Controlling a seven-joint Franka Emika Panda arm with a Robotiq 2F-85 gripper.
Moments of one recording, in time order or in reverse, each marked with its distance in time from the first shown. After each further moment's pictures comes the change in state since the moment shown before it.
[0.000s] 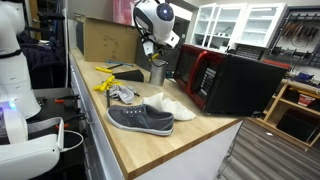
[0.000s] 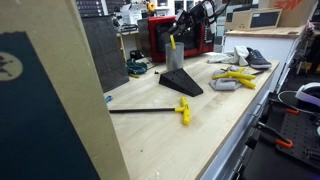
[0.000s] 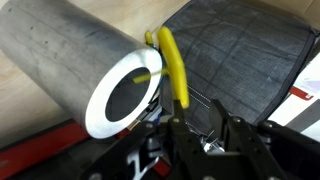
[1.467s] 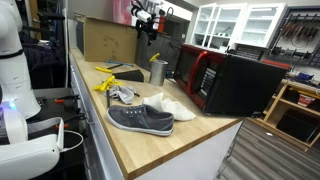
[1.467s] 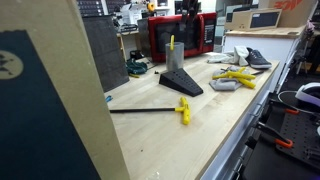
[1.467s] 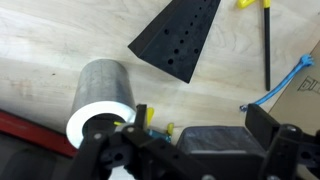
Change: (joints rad) arm 0.118 -0.215 0.068 0.040 -1.017 -0.172 0.423
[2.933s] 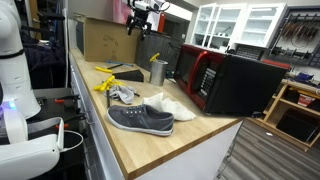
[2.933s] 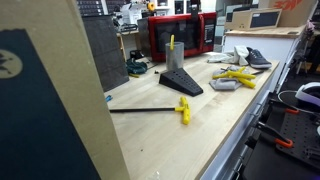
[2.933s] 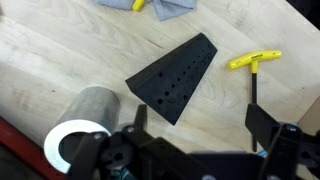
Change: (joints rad) arm 0.047 -0.004 0.036 0.089 -0.206 -0.248 -0.008
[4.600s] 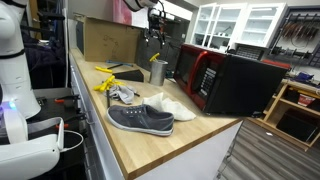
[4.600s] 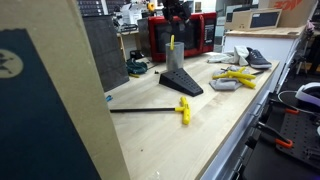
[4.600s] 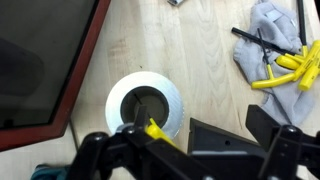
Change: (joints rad) arm 0.063 0.420 0.081 0.434 -0.601 -0.150 -0.632
